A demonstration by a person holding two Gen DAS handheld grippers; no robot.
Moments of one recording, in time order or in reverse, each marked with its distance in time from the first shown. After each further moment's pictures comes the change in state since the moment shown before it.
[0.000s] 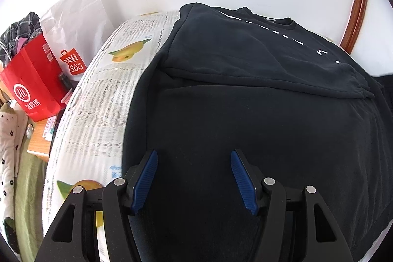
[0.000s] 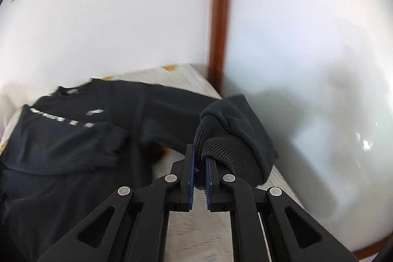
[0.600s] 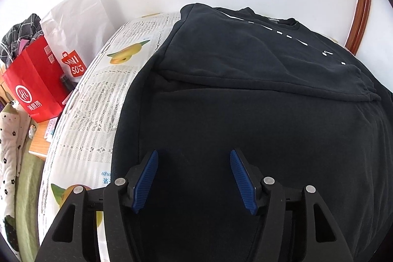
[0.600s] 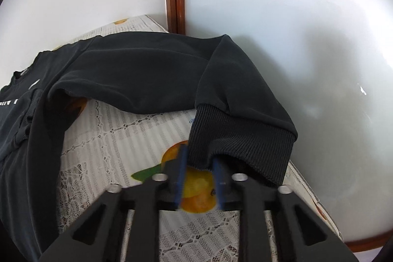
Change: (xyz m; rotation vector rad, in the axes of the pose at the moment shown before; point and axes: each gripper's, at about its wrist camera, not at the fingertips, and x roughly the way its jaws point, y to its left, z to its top) left arm 0.013 -0.014 0.005 -0.019 -0.012 0.031; right arm 0.119 -0.111 -0.085 0.155 0.224 -0.131
